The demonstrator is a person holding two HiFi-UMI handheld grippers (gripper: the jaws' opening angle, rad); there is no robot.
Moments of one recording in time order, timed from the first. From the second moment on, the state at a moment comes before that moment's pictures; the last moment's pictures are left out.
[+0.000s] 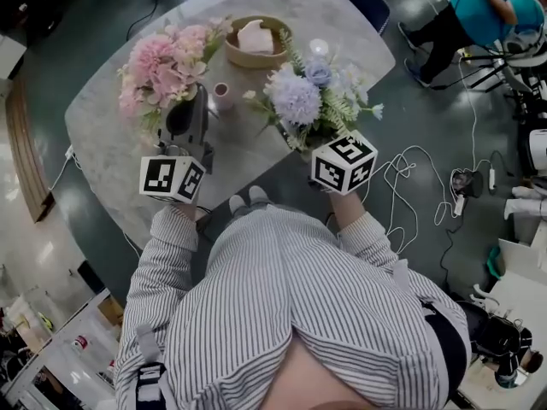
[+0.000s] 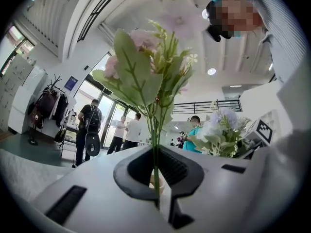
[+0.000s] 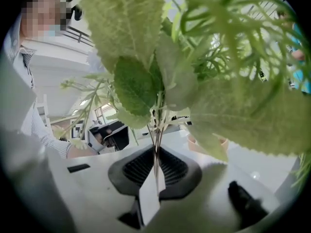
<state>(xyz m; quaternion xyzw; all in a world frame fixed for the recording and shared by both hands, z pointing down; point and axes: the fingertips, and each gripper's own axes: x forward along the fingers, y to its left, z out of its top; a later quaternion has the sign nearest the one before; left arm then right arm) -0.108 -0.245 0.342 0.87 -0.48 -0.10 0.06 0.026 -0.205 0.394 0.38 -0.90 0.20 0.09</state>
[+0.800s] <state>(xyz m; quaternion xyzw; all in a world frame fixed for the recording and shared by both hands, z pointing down) -0.095 -0.315 0.351 0.88 -0.46 -0.09 0.01 0.031 -0.203 0.426 0.36 -0.89 0.25 0.10</state>
